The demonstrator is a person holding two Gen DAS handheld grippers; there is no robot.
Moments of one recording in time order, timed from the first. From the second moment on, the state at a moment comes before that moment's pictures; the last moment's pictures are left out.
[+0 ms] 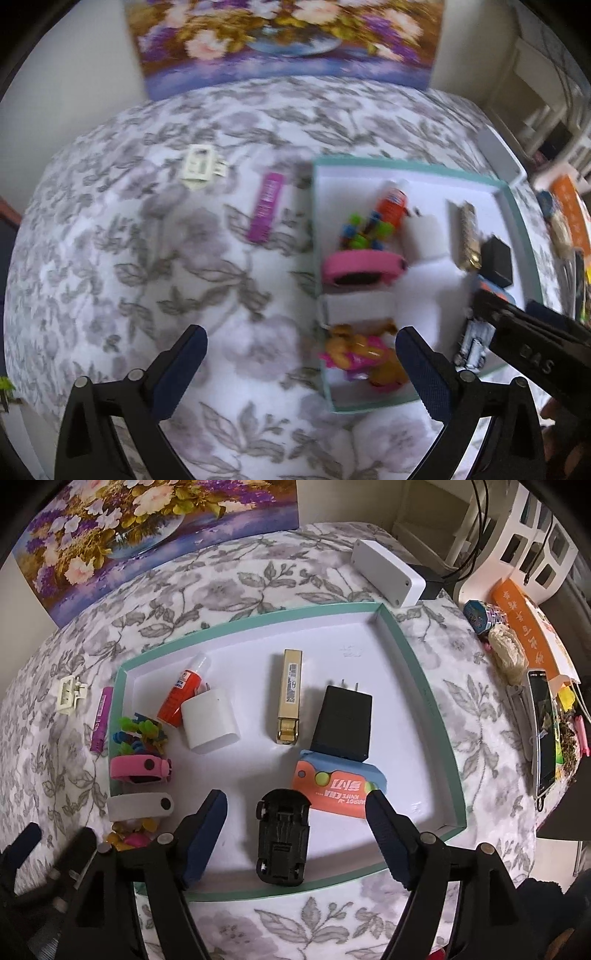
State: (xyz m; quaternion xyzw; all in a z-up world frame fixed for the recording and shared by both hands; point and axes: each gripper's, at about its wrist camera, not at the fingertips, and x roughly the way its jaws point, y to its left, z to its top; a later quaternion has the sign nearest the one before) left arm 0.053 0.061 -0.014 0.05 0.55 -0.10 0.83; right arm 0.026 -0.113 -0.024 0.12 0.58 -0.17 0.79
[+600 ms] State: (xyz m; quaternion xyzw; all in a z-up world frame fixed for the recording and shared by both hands) left arm 0.082 0.194 -0.015 -0.14 0.54 0.06 0.83; right arm 0.032 -0.085 -0.025 0.11 0.57 -0.13 0.81
